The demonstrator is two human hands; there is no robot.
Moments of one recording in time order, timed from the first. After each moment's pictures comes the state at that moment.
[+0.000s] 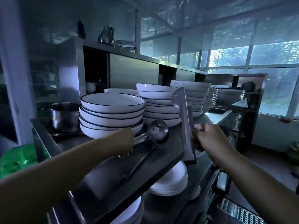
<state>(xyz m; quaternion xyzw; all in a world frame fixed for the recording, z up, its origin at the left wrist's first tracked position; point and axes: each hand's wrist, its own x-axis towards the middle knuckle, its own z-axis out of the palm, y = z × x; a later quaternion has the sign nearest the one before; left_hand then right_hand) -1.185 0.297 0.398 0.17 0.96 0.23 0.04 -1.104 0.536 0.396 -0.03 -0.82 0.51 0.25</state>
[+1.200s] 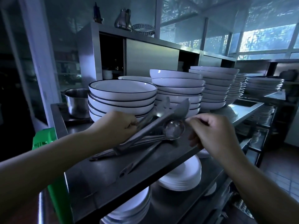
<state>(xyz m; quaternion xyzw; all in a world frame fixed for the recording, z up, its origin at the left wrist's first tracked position) -1.161 0.272 0.401 0.24 0.93 0.13 -0.22 -1.118 0.517 0.387 0.10 -0.80 0.50 0.32</state>
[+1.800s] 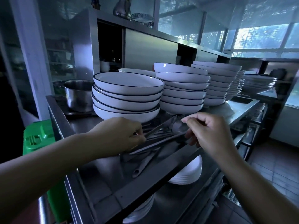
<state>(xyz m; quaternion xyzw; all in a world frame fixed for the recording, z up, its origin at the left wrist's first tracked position) -1.169 0.240 0.381 0.27 0.95 0.09 -0.14 -1.121 0.480 0.380 0.08 -0.82 0.47 0.32</state>
